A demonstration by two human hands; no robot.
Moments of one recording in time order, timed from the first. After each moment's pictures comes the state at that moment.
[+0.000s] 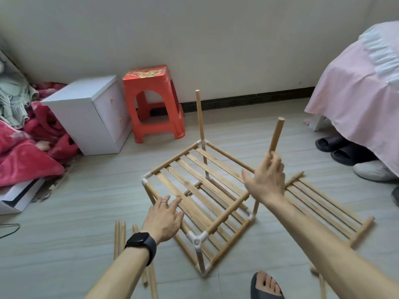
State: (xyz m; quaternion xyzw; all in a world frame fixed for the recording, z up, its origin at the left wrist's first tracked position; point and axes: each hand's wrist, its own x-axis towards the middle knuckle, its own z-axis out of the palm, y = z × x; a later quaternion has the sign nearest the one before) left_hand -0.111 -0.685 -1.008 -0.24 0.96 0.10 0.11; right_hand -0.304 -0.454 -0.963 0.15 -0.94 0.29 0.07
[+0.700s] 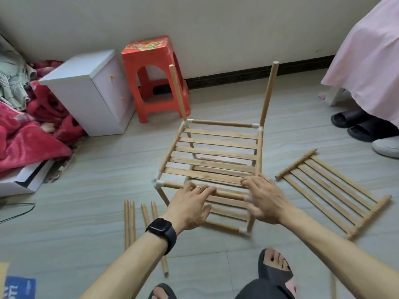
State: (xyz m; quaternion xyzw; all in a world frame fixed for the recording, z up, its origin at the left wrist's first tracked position) left_hand -0.121 -0.649 -1.018 -0.05 1.00 0.02 0.07; right_hand -0.270 -0.424 -1.044 0.50 -0.85 0.13 0.01
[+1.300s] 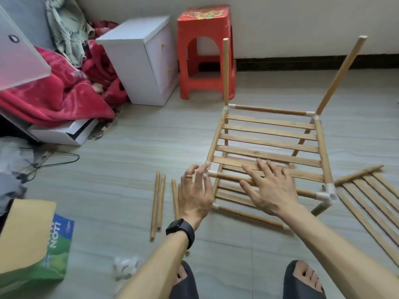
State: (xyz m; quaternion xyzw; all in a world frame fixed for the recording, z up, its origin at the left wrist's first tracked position) left_hand -0.078 -0.694 -1.083 -0.32 0.88 0.19 -0.28; right_hand -0.245 -0.534 -1.054 0.44 -0.90 0.02 -0.04
